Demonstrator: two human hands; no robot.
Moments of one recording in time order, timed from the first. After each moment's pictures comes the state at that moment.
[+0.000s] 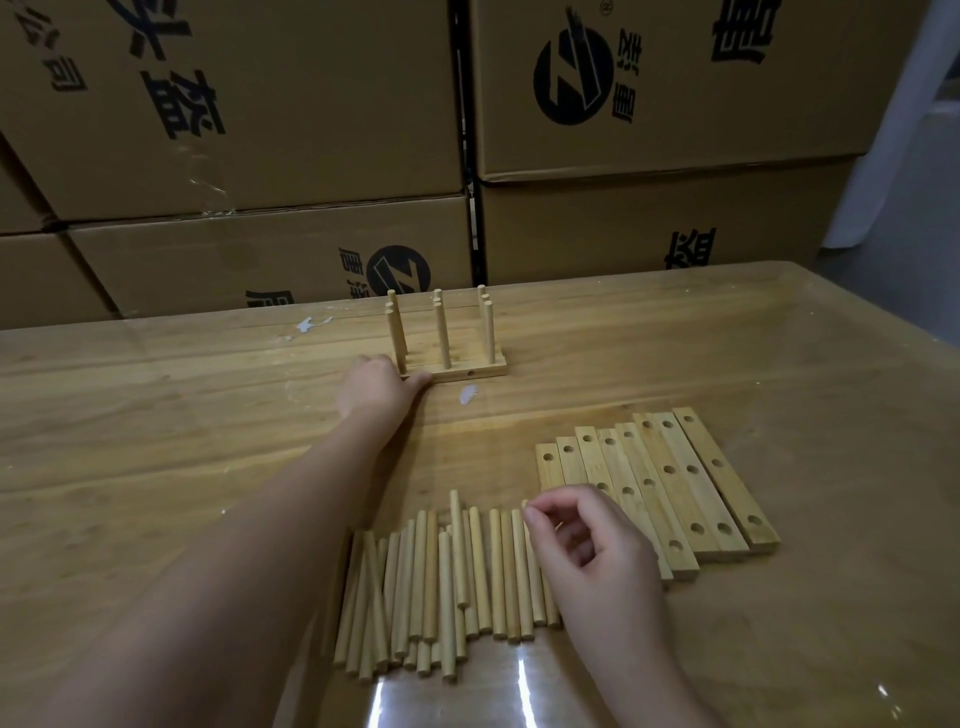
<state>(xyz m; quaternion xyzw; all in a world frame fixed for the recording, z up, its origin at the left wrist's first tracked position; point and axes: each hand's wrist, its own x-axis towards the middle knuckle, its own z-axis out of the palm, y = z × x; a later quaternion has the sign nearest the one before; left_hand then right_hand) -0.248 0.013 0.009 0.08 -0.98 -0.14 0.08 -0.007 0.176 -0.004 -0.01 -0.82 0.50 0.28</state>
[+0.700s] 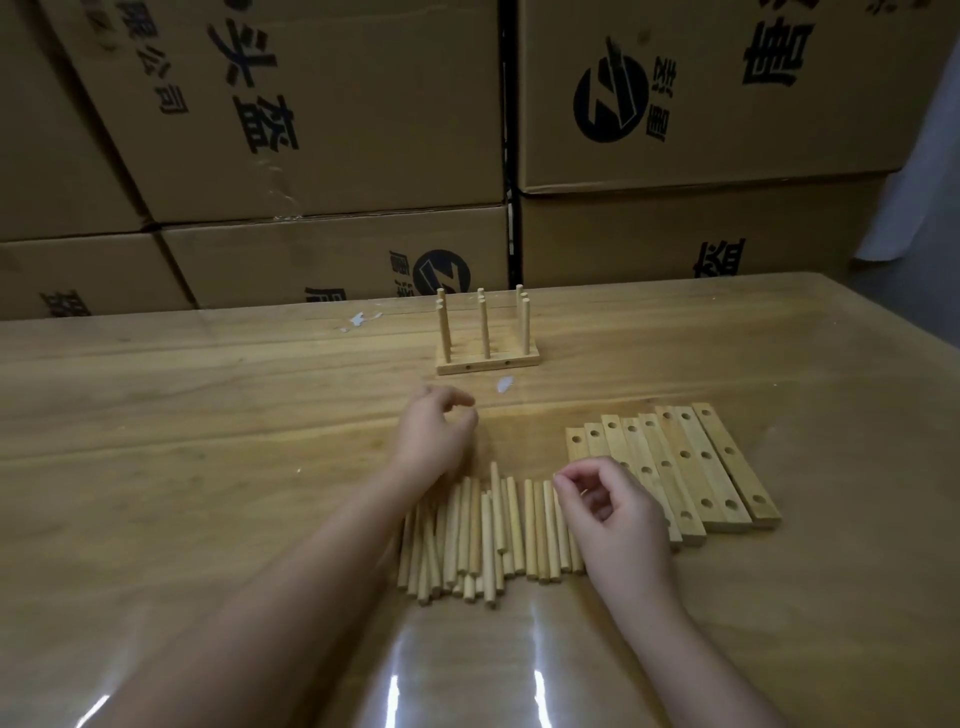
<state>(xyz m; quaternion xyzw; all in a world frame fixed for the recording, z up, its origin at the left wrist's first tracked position) -0.119 0.013 0.028 -0.04 -0.91 -0.41 0.08 -0.004 0.175 -0.001 -0.02 -0.83 0.50 0.25</state>
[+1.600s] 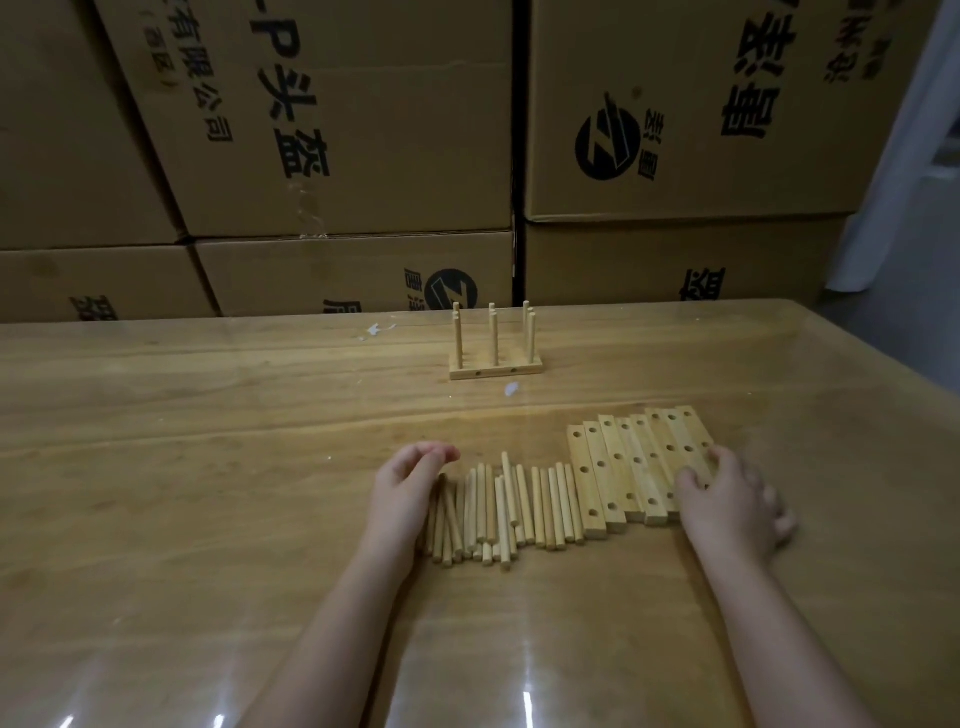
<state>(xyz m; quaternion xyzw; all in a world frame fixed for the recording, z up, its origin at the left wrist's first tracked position) -0.024 -0.022 0.016 0.05 -0.71 -0.70 0.07 -0.006 0.254 -0.003 -0.34 -0.89 0.26 0.20</state>
